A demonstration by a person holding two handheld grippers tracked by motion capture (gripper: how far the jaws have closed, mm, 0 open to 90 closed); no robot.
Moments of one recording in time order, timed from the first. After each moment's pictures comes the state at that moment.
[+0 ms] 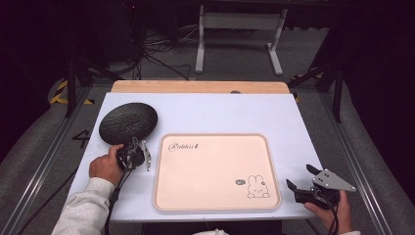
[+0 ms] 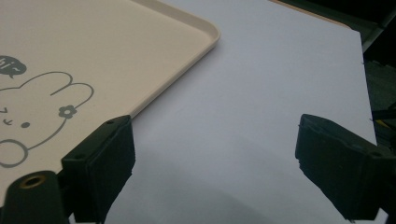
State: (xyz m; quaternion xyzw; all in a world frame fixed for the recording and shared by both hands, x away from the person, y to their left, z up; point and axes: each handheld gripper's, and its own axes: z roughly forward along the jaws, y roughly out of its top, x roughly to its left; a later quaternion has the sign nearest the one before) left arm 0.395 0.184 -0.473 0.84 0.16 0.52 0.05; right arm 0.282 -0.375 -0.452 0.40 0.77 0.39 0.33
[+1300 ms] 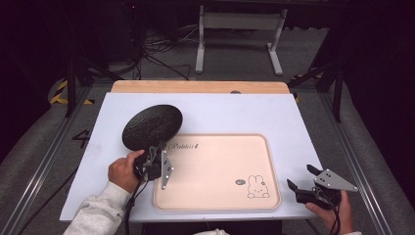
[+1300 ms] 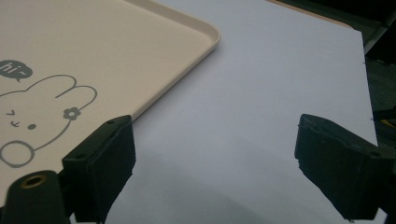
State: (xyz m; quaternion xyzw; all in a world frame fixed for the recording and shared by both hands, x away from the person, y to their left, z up) left arm 0.334 0.114 -0.422 0.82 0.08 0.53 0.21; right arm 0.281 -0.378 -0.450 0.40 0.76 0.39 0.32
